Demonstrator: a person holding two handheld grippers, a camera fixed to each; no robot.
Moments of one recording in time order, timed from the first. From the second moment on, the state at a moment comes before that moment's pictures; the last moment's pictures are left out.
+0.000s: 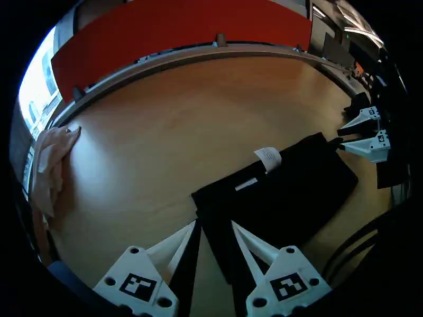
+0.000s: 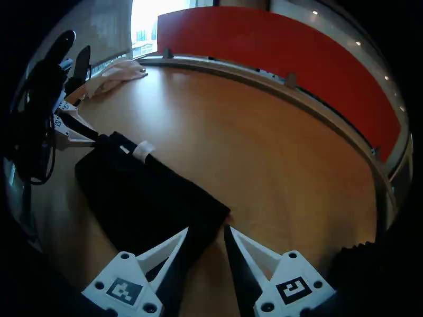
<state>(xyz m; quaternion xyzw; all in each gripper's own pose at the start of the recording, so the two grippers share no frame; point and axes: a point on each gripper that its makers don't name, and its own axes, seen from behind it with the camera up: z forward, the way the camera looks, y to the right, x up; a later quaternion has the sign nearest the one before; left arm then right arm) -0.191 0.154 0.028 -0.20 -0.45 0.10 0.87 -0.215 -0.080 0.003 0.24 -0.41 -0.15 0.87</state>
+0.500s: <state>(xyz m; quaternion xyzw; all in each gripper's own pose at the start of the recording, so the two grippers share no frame) -0.180 0.143 0.043 -0.18 -0.43 0.11 0.88 -0.209 -0.077 0.017 0.23 -0.40 -0.15 0.87</state>
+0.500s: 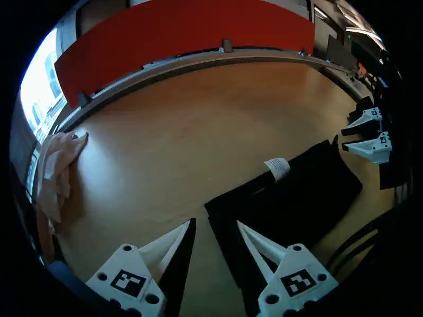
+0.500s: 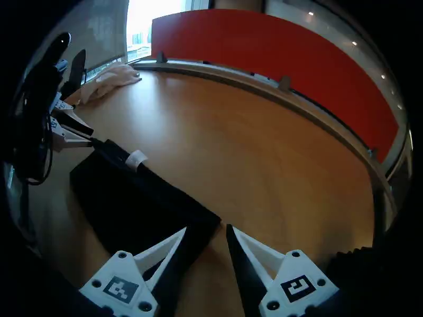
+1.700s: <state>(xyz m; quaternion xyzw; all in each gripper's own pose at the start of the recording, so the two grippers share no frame) -0.168 0.126 -0.018 -0.18 -0.44 0.08 0.88 -0.192 -0.079 -0.038 0.24 -0.39 -0.15 0.88</state>
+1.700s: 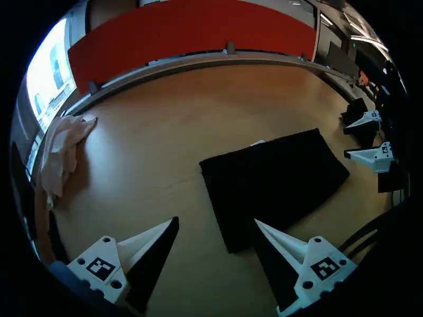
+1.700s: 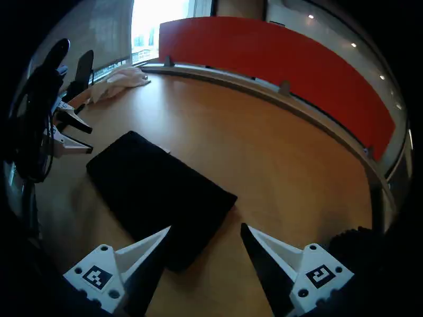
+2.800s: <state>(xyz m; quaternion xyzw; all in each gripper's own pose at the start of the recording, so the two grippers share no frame) -0.165 0.109 -0.079 -0.13 -0.43 0.05 0.89 -0.192 -0.080 -0.070 0.26 -0.39 -0.16 0.87</state>
